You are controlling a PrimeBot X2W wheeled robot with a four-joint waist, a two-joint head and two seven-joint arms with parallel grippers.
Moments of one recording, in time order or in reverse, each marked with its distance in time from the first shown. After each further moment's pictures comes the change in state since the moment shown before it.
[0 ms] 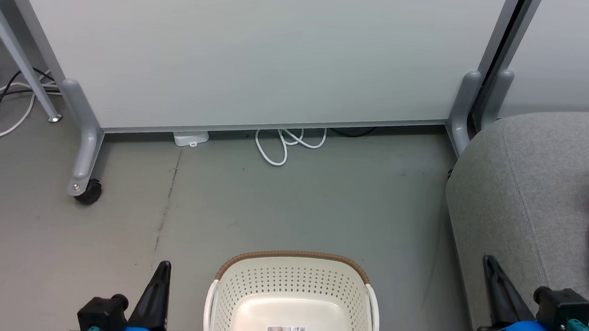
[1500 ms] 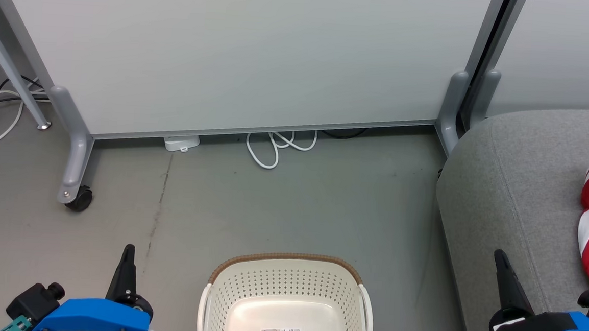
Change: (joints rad) left arm -0.024 -0.026 0.131 -0.058 -0.643 0.000 0.176; right arm -0.038 0.005 -0.019 0.057 0.760 0.000 0.097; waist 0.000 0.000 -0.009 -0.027
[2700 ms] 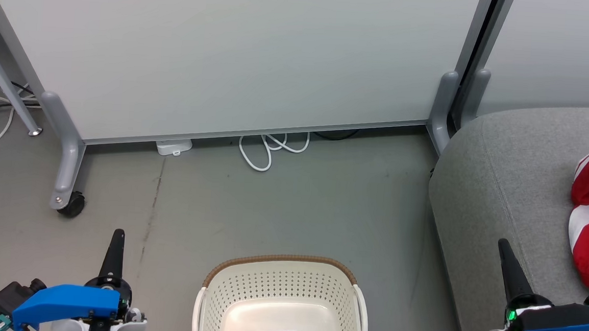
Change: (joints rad) left arm -0.032 -0.018 0.076 -0.043 -0.329 0.000 0.097; right arm -0.038 0.001 -0.011 0.017 0.397 0.000 0.053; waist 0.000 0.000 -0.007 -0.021
